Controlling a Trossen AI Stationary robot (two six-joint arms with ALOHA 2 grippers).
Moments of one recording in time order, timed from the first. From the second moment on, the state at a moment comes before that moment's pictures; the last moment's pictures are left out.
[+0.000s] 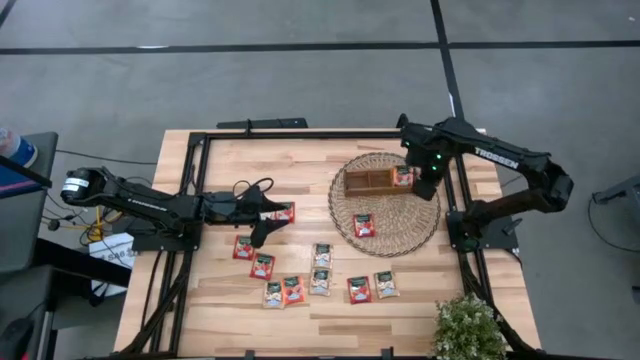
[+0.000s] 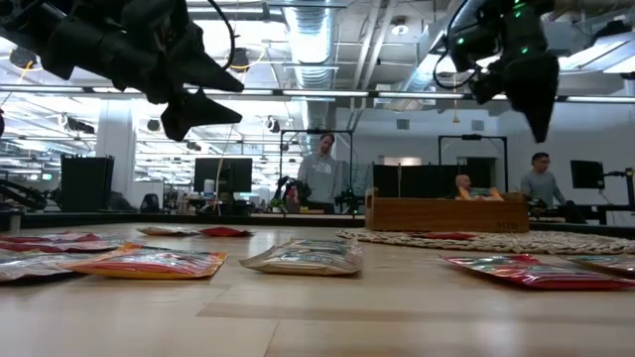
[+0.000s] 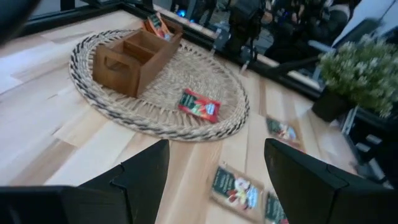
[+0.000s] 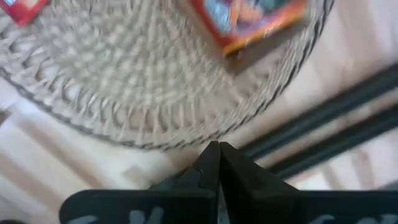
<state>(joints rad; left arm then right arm) -0.06 1.06 0.34 0.47 -0.18 -0.45 -0.59 1.30 1.12 -1.47 0.00 -0.04</state>
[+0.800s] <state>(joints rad) -0.06 1.06 0.34 0.50 -0.15 -0.71 -0.23 0.70 0.83 -1.22 -0.03 0.55</state>
